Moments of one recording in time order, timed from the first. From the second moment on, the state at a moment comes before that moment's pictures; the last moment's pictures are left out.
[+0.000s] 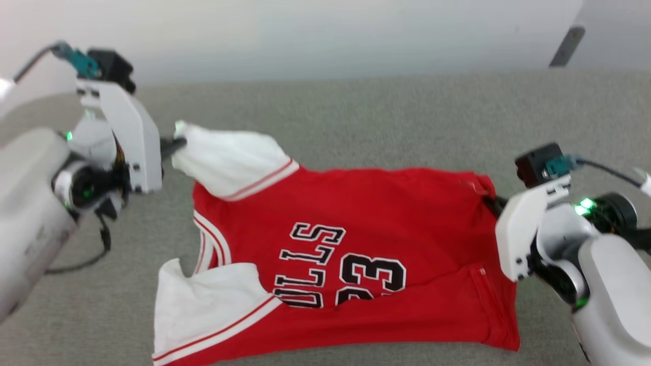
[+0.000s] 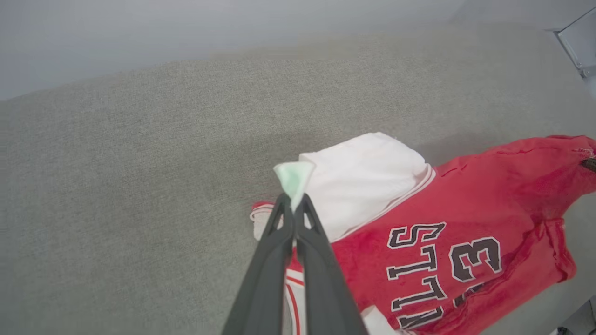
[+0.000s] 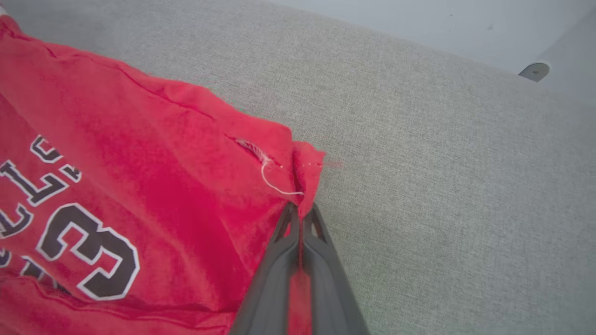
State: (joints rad) left arm -1.19 0.73 -1.20 0.61 -1.45 -0.08 0.45; right arm -0.52 -0.27 0.29 0.30 0.34 0.13 0.58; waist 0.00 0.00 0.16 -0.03
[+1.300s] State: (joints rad) left arm -0.66 0.89 -1.25 0.24 -1.59 0.17 0.33; right arm -0.12 -0.26 0.21 0.16 0.35 0.13 0.65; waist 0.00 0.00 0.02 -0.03
